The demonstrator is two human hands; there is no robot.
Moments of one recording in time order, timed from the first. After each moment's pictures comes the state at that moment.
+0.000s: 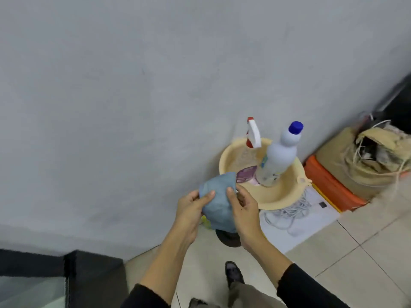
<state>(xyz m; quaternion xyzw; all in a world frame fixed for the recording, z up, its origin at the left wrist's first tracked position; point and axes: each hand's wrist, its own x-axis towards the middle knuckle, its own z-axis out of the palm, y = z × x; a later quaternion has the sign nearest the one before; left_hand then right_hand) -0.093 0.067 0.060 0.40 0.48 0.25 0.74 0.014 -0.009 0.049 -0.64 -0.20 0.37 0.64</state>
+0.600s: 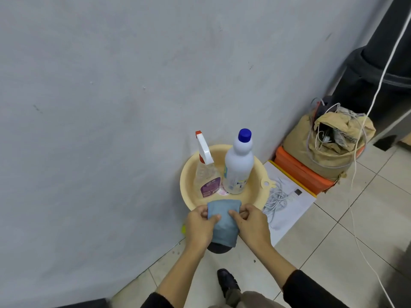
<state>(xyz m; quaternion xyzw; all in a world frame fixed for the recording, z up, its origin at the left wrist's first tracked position) 0.020 0.046 0.016 0.64 0.51 0.15 0.55 0.124 -0.046 -0.007 -0.86 -0.17 0.26 0.41</state>
